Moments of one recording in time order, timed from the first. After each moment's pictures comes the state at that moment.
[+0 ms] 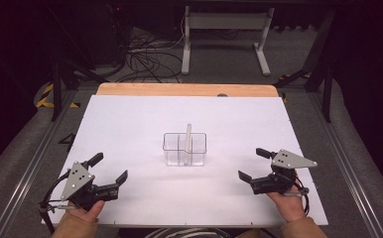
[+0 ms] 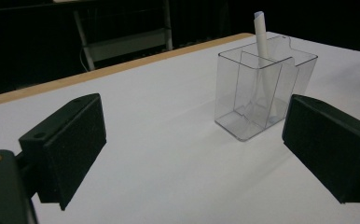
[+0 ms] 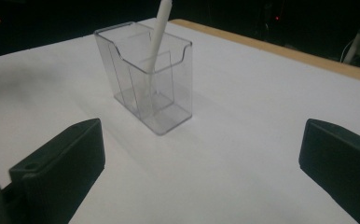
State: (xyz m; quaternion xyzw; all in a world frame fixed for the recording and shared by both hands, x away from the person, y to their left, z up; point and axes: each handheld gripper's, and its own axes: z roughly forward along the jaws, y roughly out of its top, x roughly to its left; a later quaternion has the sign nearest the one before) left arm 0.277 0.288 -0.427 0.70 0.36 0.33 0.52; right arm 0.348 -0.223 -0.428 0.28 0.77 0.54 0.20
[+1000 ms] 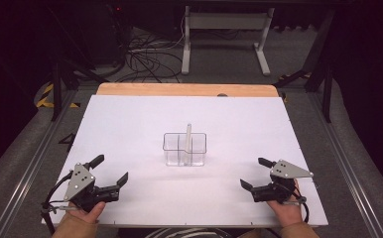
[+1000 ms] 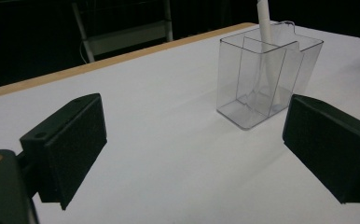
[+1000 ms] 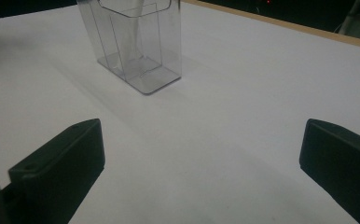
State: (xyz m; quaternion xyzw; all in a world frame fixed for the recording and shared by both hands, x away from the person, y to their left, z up) left arm 0.278 0.288 -0.435 0.70 0.36 0.33 0.51; right arm 0.341 -0.231 -0.460 0.29 0.78 0.52 0.21
